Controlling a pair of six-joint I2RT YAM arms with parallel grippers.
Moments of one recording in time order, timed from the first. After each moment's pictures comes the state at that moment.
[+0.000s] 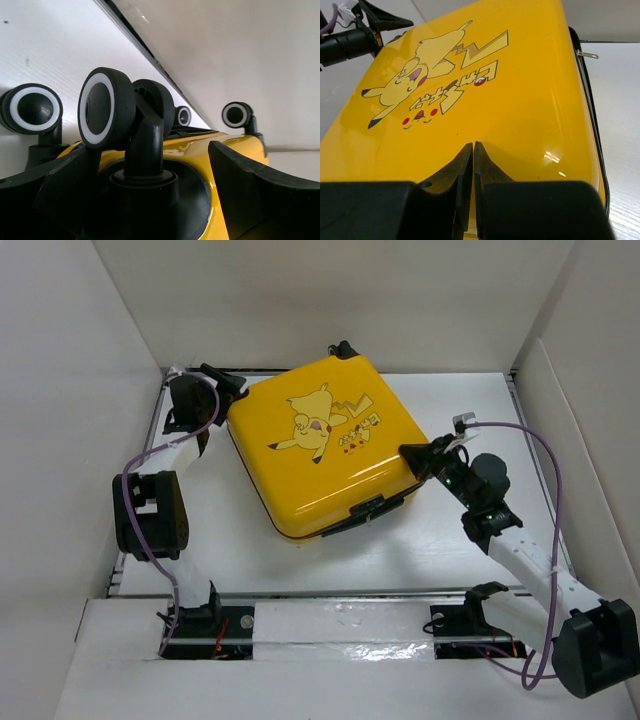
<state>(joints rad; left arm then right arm) 0.04 1.72 1.19 0.20 0.20 -1.00 0.32 0.95 0.55 0.44 -0.27 0.38</state>
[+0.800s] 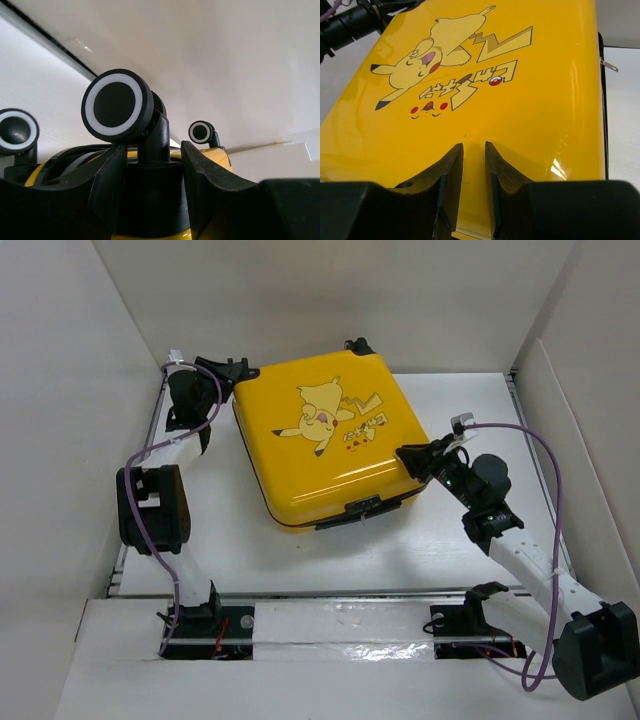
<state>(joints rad) 0.03 1.79 1.21 0.48 0.26 -1.11 0.32 0.94 0.56 0.43 -0.32 0.35</state>
